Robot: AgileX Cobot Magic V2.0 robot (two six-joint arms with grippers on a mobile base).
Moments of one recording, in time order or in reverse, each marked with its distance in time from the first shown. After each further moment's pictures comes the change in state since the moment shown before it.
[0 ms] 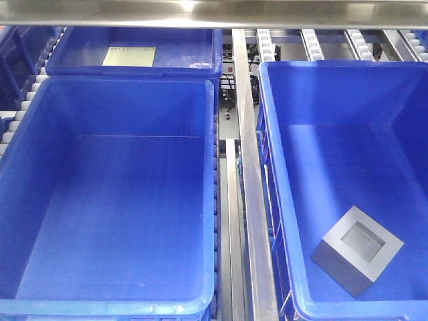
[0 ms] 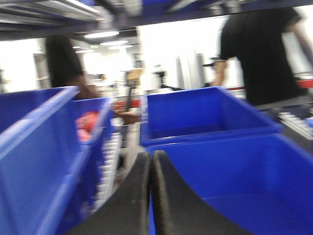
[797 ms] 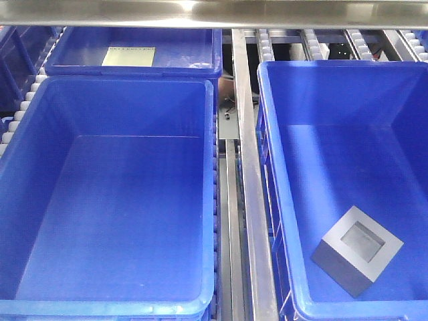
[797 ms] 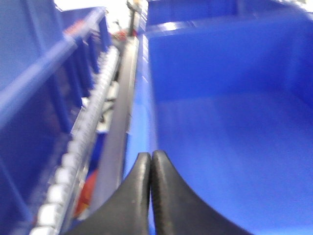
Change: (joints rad) left arm 0.016 0.000 0.467 0.003 -0.226 0.000; right arm 0.000 0.000 0.000 0.000 0.000 0.000
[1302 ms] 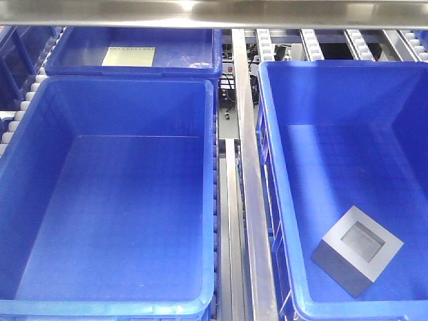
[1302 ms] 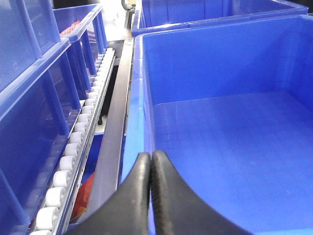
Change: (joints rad) left arm -0.005 0.000 0.004 0.000 -0.016 0.000; right arm 0.000 0.000 0.000 0.000 0.000 0.000
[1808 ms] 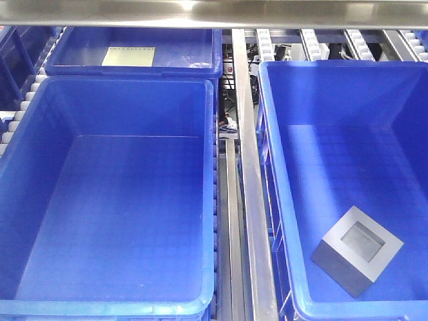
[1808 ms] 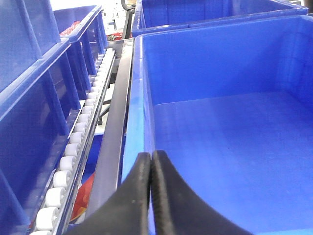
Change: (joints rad) left arm 0.000 0.000 0.000 0.000 -0.001 0.000; right arm 0.000 0.000 0.000 0.000 0.000 0.000
